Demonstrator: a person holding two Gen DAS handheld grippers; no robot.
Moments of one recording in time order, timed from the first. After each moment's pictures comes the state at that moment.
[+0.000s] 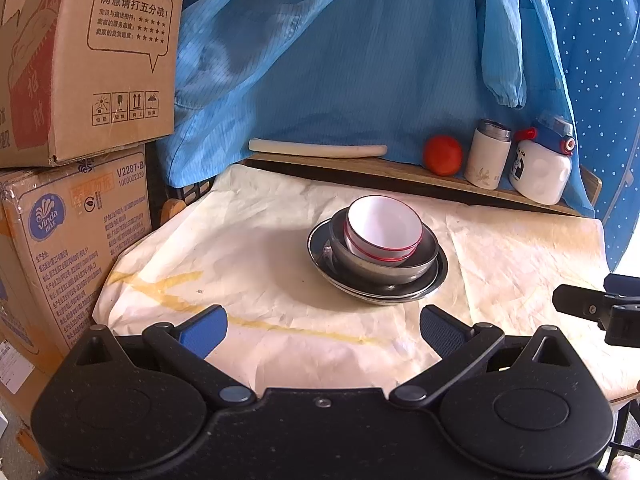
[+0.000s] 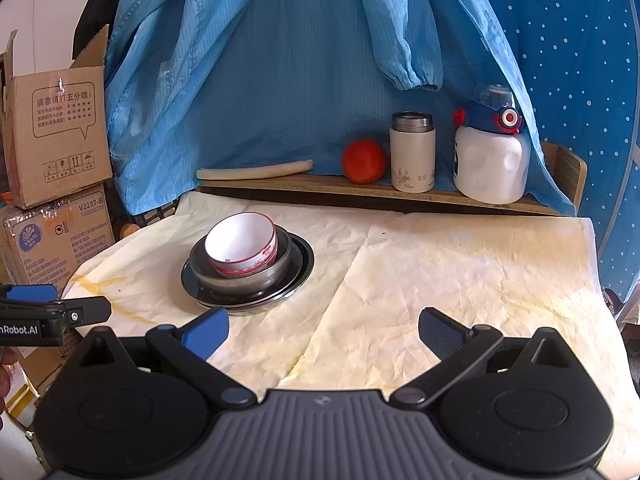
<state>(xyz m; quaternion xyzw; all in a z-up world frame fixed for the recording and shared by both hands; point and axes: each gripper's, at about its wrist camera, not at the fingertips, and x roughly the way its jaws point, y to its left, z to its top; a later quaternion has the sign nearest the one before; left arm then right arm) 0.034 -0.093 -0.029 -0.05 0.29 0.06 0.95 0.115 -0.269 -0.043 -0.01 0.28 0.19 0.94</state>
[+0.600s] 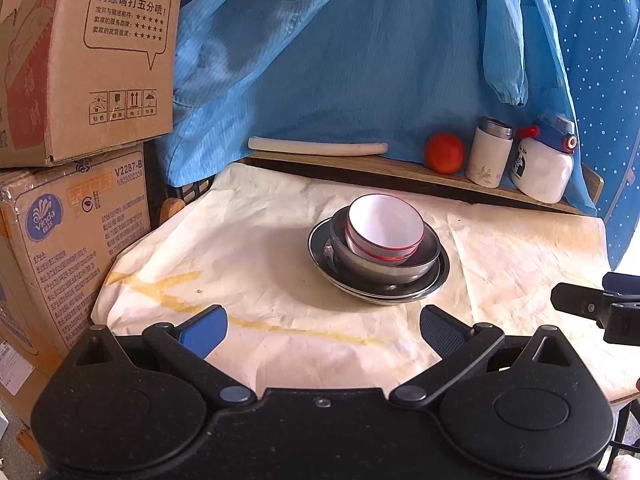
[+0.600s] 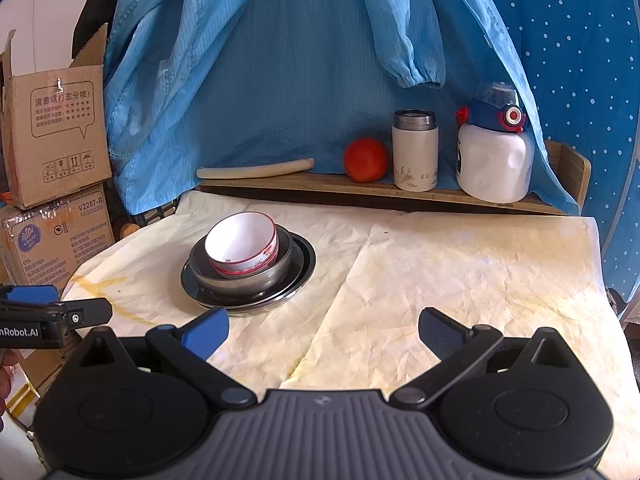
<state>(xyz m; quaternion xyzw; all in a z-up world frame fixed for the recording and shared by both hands) 0.037 -0.092 -0.030 -0.05 0.30 0.06 0.95 0.118 -0.267 -0.044 -0.01 0.28 0.19 0.94</state>
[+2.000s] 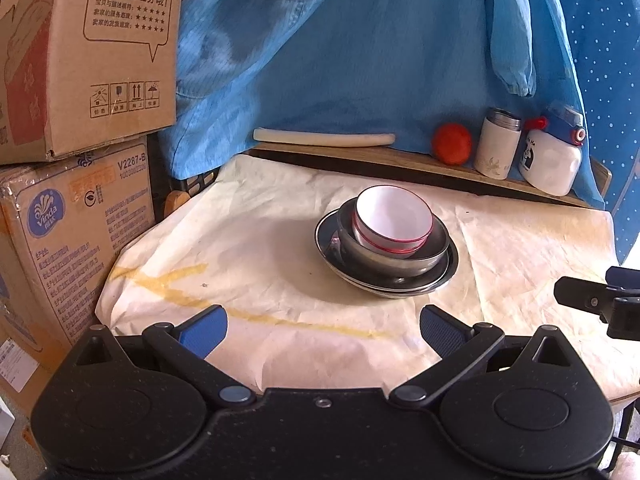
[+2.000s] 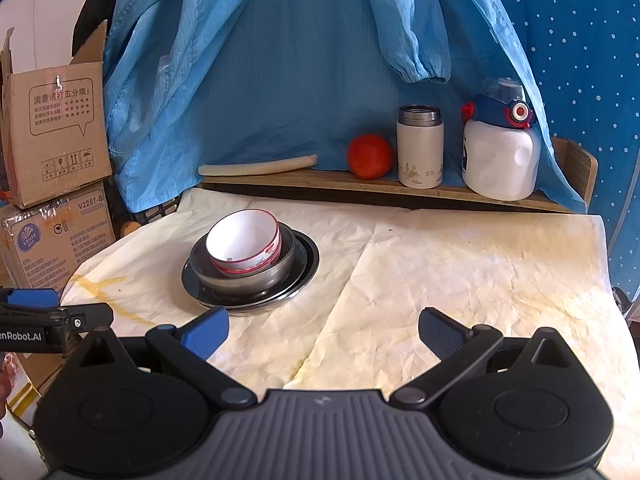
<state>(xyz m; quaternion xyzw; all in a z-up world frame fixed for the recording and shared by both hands) 0.045 -0.087 -0.033 -0.04 0.31 0.07 0.95 0.125 -0.262 -0.048 -0.01 0.28 0.19 0.94</state>
